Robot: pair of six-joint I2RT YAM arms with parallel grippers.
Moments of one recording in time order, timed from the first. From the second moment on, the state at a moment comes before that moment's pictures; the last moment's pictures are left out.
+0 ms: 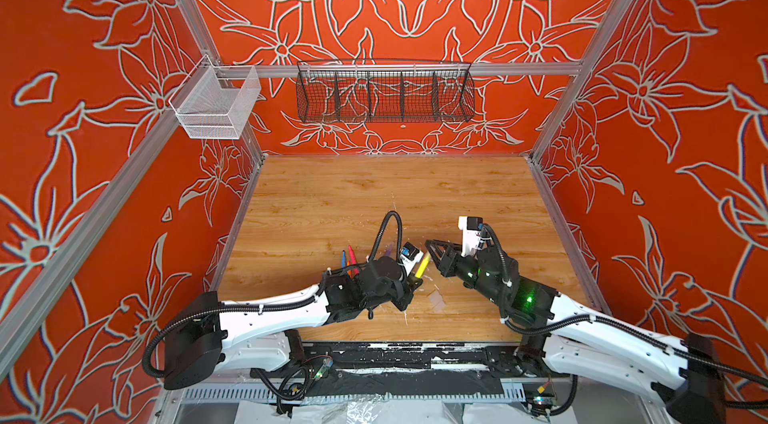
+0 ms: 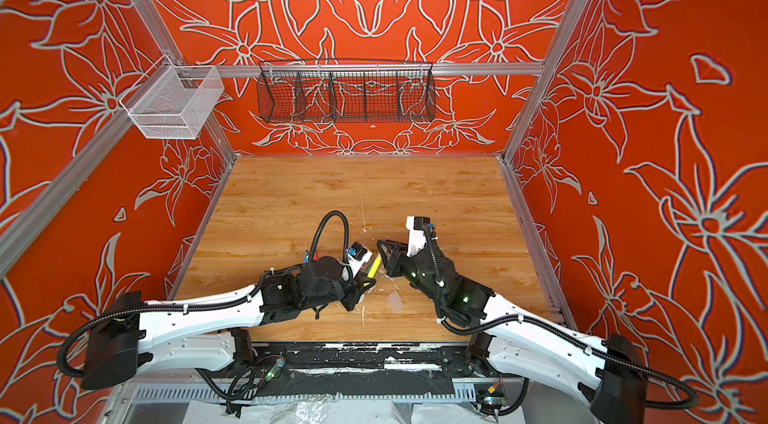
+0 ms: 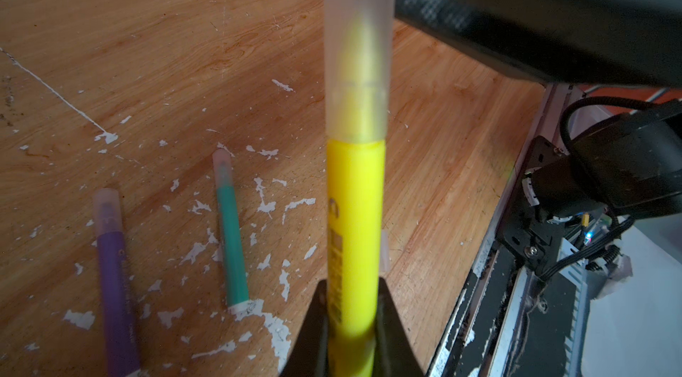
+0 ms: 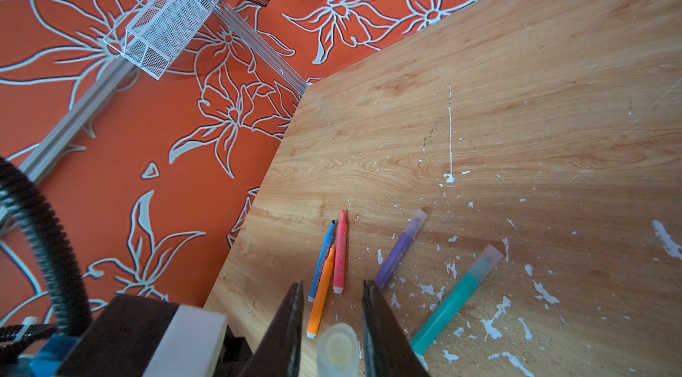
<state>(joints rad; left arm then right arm) -1.07 1.18 0.67 -0.06 -0.07 -0.34 0.95 0.85 0.54 0.06 0.24 0.84</state>
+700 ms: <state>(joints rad) -1.06 1.19 0.73 -0.13 -0.08 -0.35 0.95 0.90 0.54 0.11 0.21 0.83</state>
